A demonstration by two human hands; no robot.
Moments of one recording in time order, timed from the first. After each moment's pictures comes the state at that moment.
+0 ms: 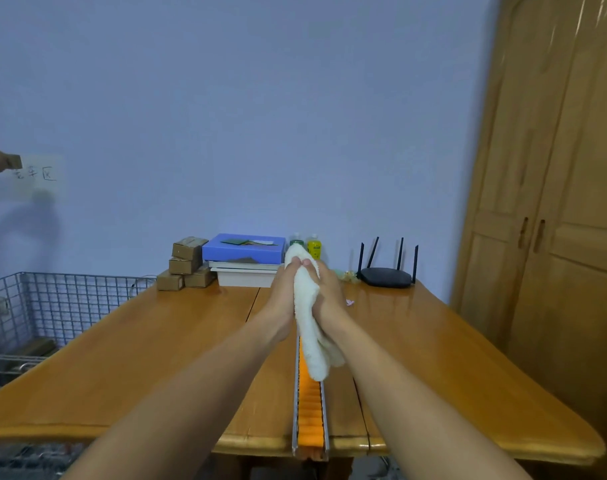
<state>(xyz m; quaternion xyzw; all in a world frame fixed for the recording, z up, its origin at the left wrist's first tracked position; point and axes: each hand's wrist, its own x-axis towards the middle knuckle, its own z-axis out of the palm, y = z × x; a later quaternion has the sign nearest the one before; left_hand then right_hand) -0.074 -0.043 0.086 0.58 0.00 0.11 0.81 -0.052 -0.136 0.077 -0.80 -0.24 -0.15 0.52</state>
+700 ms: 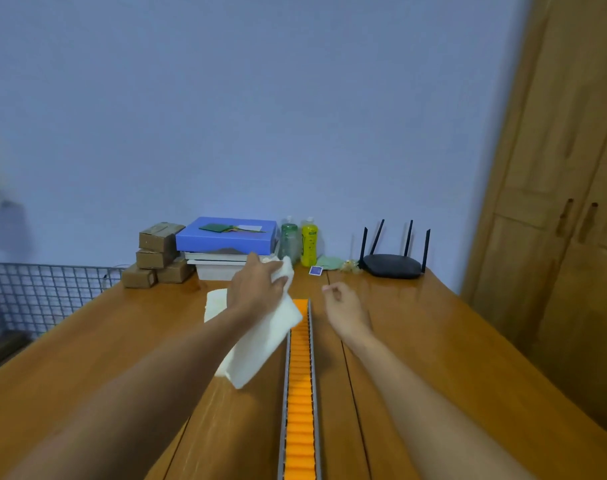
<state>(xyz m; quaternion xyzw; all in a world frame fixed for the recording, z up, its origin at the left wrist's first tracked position) 0.075 0.024 0.061 0.93 0.05 0.27 0.22 0.105 -0.157 0.021 -0.86 -0.07 -0.11 0.49</state>
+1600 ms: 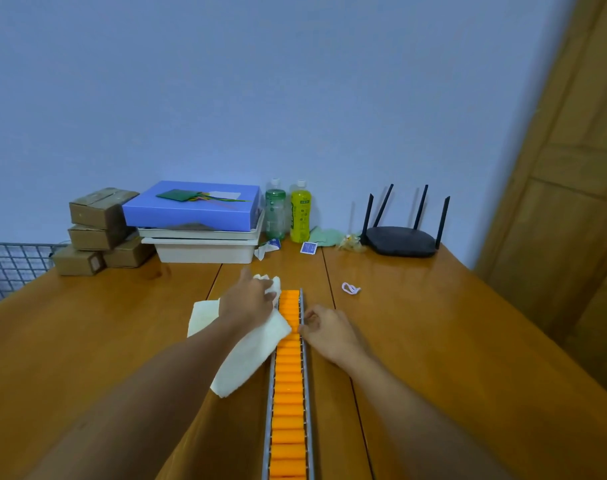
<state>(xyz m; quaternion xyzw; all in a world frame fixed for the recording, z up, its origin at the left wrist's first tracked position) 0.241 0.052 -0.054 0.98 0.05 0.14 0.15 0.233 -0.141 -0.077 -0.94 -0.15 0.01 0.30</state>
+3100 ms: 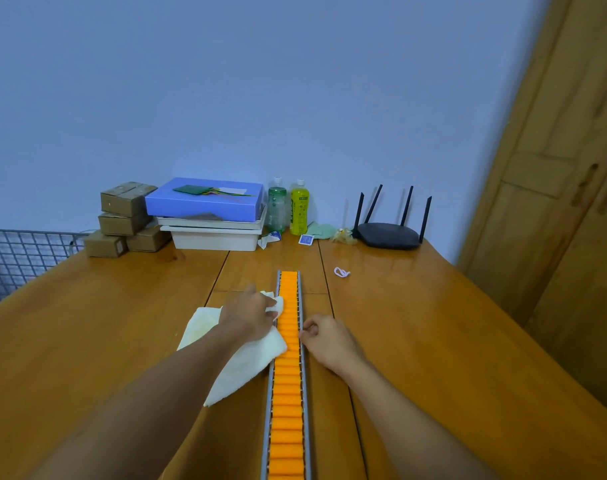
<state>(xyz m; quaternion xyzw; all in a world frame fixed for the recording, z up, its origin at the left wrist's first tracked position) 0.141 0.035 -0.065 0.99 0.04 0.06 0.14 0.134 -0.161 -0.087 -0.94 -0.14 0.00 0.31</state>
